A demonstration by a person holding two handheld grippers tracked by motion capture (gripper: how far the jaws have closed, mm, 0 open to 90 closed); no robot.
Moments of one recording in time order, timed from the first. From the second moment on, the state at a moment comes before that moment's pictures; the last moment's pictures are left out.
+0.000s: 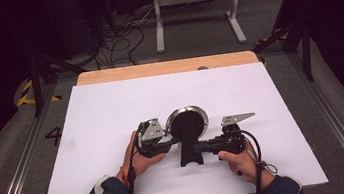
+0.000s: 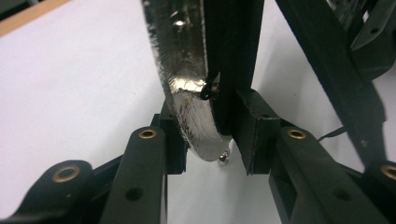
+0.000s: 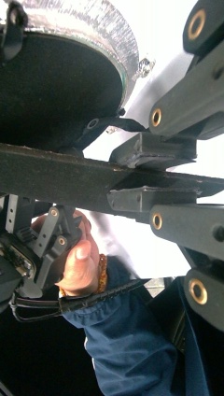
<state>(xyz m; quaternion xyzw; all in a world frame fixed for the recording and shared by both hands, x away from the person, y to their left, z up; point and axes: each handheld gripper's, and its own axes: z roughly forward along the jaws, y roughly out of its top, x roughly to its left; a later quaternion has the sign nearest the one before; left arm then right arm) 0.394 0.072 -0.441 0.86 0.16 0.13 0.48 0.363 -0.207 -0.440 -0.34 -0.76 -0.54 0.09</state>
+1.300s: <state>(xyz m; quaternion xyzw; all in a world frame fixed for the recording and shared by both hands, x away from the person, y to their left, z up) 0.413 0.064 -0.443 0.85 0.16 0.22 0.44 0.375 -0.197 -0.443 -0.35 -0.79 -0.51 0.03</state>
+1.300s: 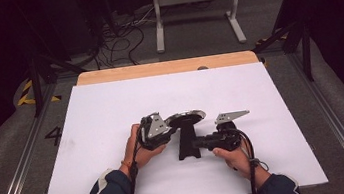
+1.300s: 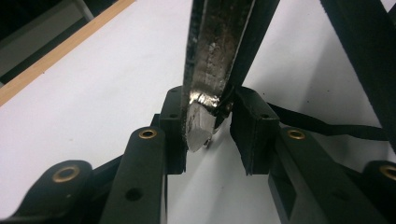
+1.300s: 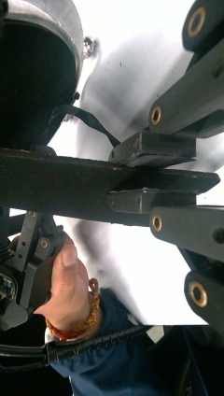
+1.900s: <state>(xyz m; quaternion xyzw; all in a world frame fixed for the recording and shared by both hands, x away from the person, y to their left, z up) 0.409 0.063 -0.446 0.85 0.18 0.22 0.44 0.374 -0.194 -0.445 -0.34 -0.80 -0.49 0.00</state>
